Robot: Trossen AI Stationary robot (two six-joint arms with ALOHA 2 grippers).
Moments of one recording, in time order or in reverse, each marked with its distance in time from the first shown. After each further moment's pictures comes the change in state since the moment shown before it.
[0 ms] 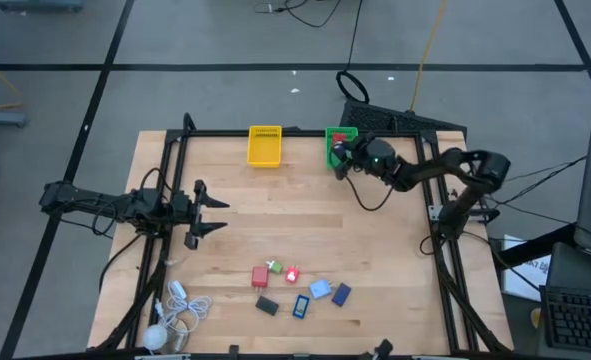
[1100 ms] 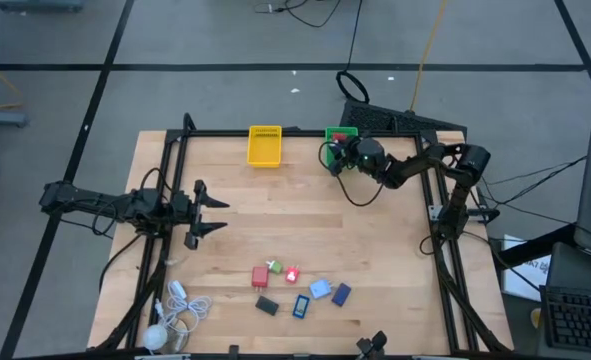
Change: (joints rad) left arm 0.000 0.000 0.000 0.000 0.000 0.000; right arm -0.015 0.160 0.081 0.008 0.086 -0.018
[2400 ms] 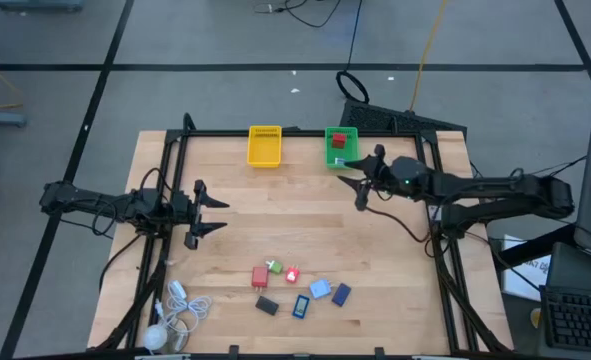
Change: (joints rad) left arm 0.000 0.000 0.000 0.000 0.000 0.000; right arm 0.406 -0.814 -0.002 -0.741 -0.008 -0.040
